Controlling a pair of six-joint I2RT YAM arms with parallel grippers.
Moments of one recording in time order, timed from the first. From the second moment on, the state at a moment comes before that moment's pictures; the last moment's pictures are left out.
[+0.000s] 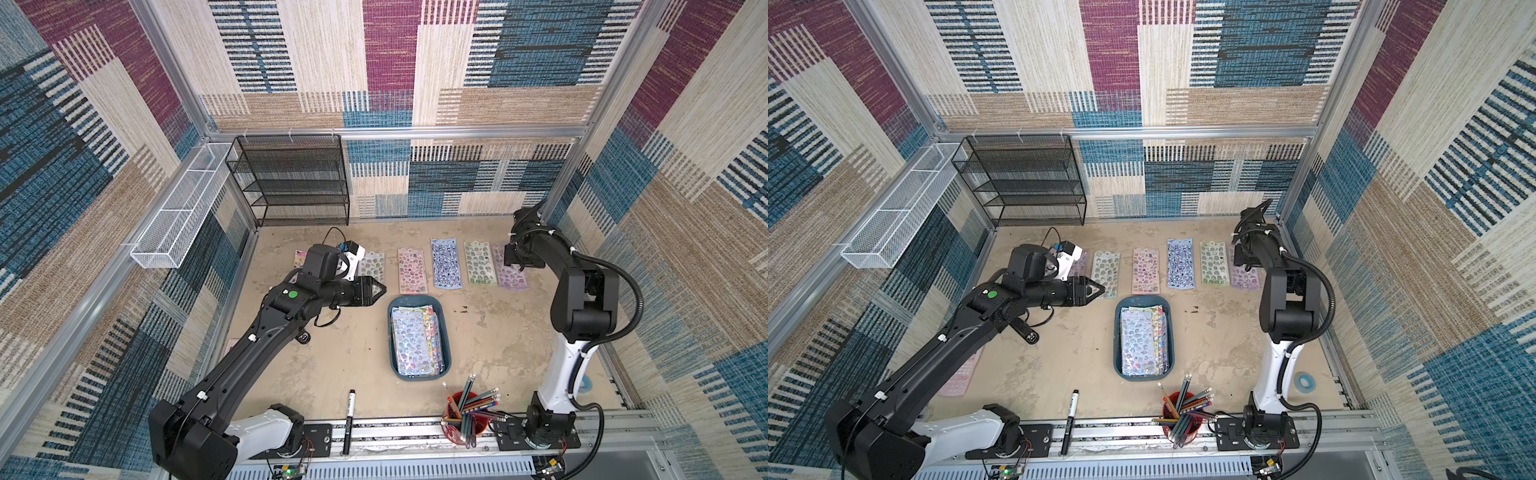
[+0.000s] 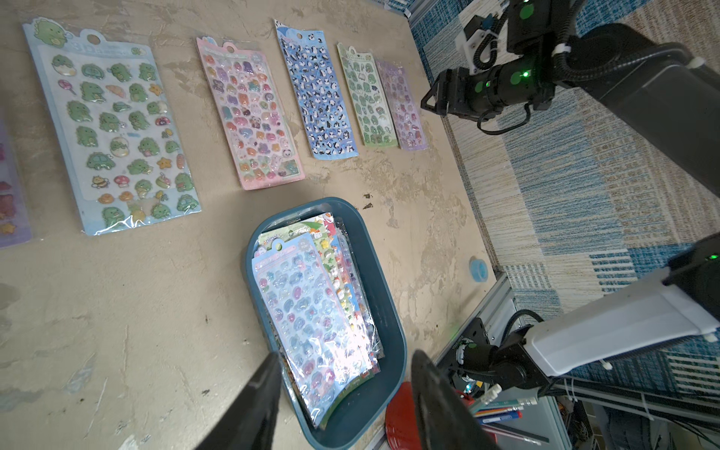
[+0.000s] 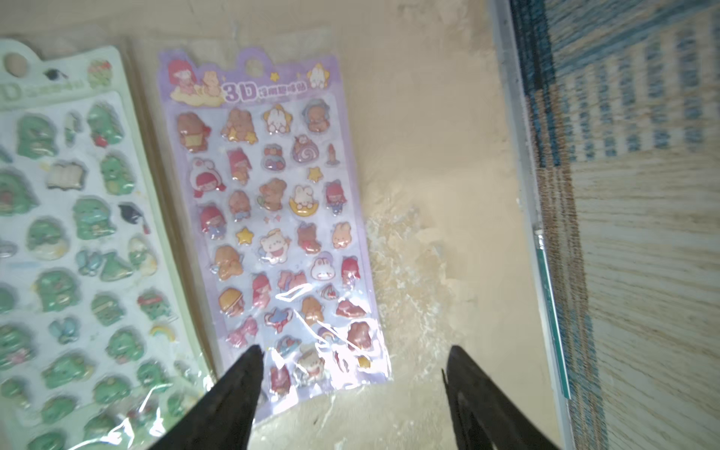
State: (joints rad) left arm -0.46 1.20 1.13 -0.63 0.44 -0.47; right arm -0.07 1.99 1.65 -0.82 0.30 0.12
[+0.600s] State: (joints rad) left arm -0.46 1.13 1.08 -0.66 0.39 -0.50; right arm -0.06 1.98 1.56 -0.73 0.12 0.12
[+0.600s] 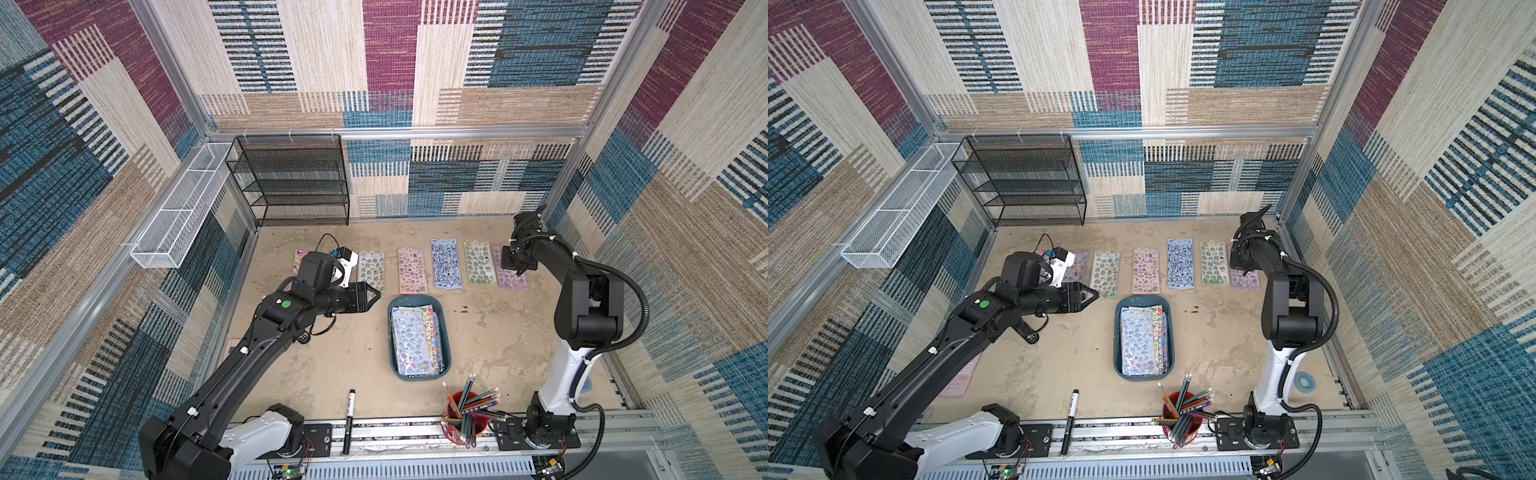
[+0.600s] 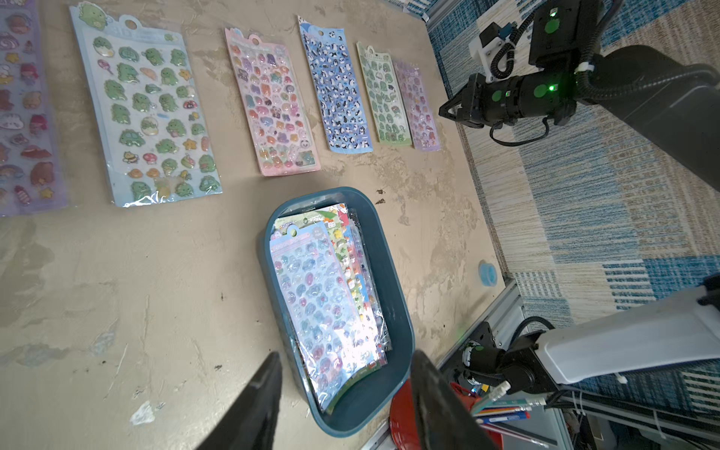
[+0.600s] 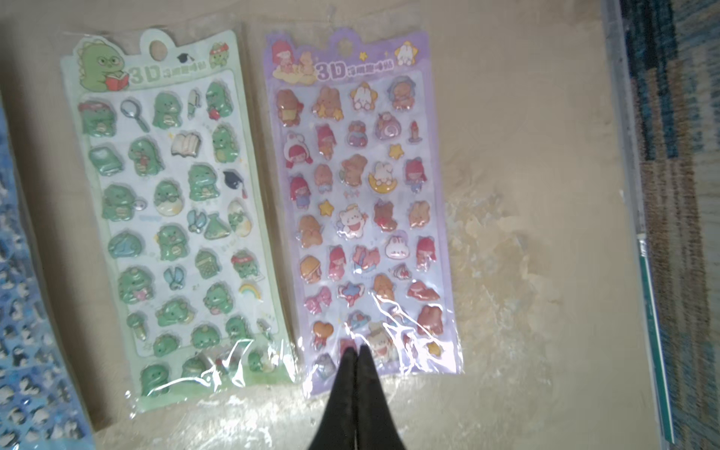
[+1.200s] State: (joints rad) left arm -0.46 1.18 1.09 -0.68 0.35 -0.50; right arm -0.08 2.14 1.63 -0.64 0.16 0.13
